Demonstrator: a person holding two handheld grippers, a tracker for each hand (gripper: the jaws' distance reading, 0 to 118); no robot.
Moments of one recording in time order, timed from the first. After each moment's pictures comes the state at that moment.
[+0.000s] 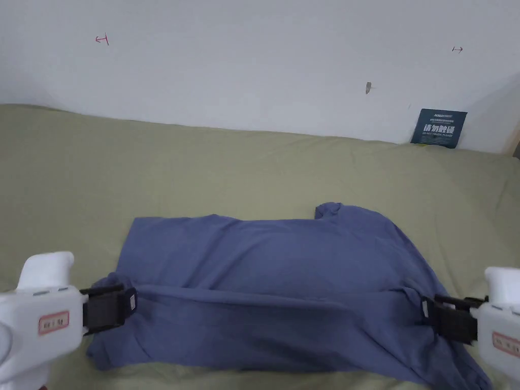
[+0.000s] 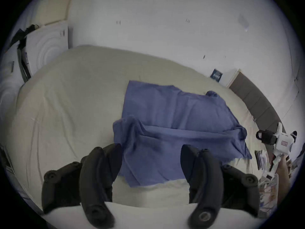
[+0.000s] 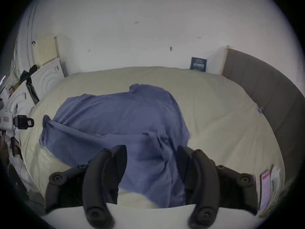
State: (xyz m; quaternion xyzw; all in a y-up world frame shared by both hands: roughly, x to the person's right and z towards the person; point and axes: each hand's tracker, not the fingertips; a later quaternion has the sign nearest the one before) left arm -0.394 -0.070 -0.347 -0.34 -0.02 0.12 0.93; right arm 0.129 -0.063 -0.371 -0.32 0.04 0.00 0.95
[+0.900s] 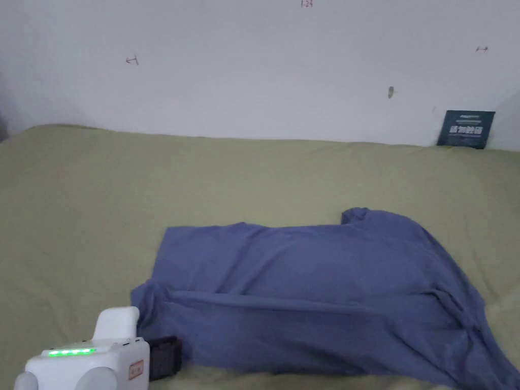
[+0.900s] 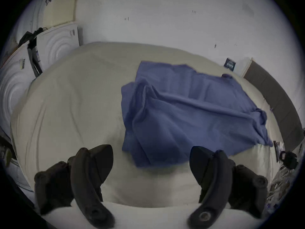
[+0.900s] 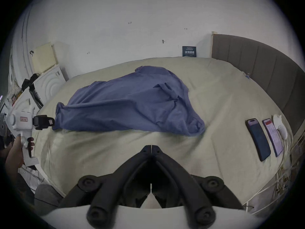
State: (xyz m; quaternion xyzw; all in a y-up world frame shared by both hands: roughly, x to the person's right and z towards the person) left arm -0.387 -0.149 -0.369 -0.43 0.04 0.07 0.90; right arm 0.114 -0.101 -0.257 -0.34 0.02 -0.05 0.94
